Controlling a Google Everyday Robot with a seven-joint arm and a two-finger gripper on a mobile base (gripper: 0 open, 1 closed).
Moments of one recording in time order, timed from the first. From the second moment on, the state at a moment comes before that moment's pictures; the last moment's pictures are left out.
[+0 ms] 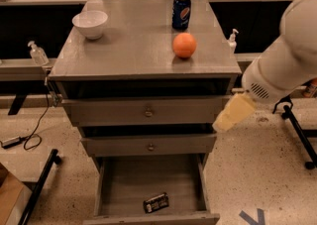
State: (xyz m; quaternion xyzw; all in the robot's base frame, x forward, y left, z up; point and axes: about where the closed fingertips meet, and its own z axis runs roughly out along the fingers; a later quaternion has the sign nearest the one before) arm 0.486 -0.207 0.864 -0.40 0.89 -0.04 0.21
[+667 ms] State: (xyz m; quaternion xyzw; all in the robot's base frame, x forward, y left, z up) arm 0.495 -0.207 0.817 -0.35 0.91 -0.04 0.20
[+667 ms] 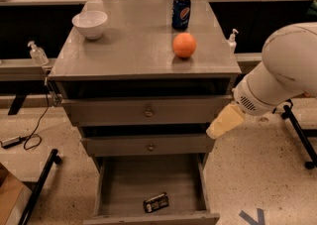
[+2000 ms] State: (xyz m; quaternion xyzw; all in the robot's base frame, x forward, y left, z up) arm 0.506 -0.168 0.673 -0.21 0.97 0.03 0.12
